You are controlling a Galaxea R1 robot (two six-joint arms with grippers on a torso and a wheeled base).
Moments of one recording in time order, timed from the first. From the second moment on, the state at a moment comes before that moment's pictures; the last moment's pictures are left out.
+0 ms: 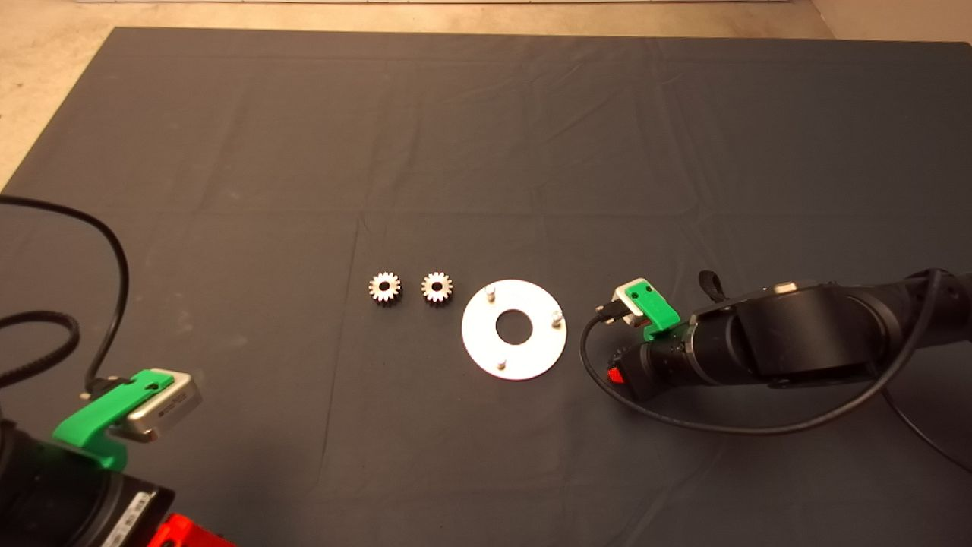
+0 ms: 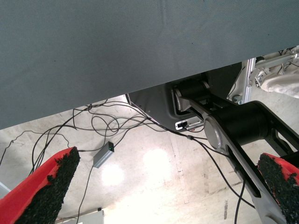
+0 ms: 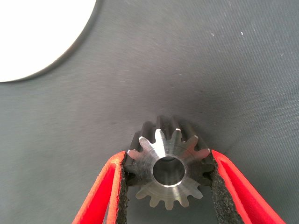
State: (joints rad) left arm -0.52 1.78 -0.32 -0.03 1.36 -1.21; right arm 0.10 2.42 -0.68 -0.77 -1.53 1.33
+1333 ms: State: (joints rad) left arm -0.52 1.78 -0.32 -0.03 1.36 -1.21; right arm 0.27 2.60 -0.67 -0.76 -1.53 1.39
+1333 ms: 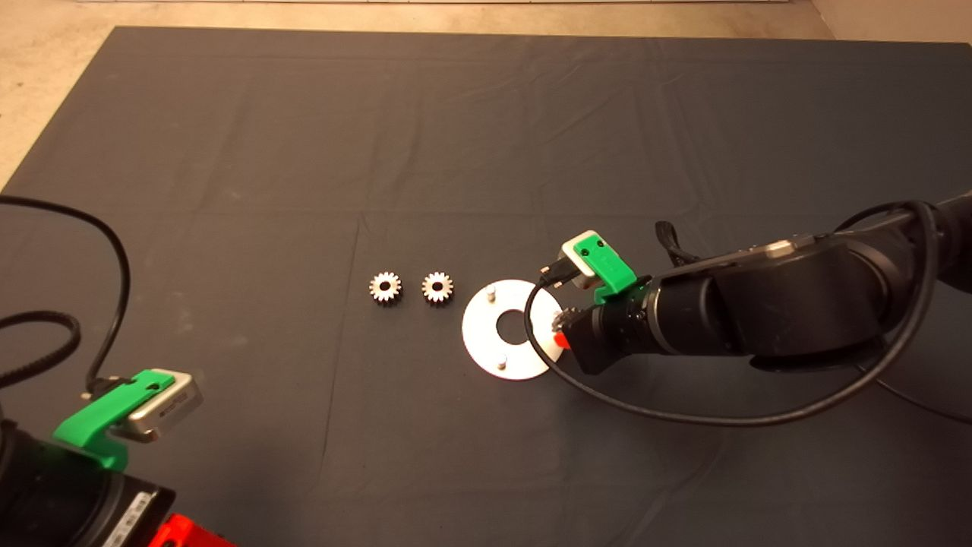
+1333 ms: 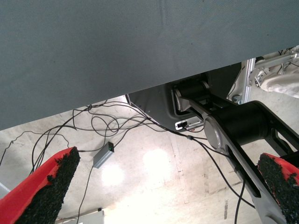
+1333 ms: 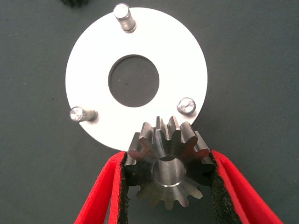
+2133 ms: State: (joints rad) left arm -0.52 1.78 -0.32 -0.03 1.35 -1.21; right arm 0.27 2.67 -0.85 -0.67 -1.54 1.36
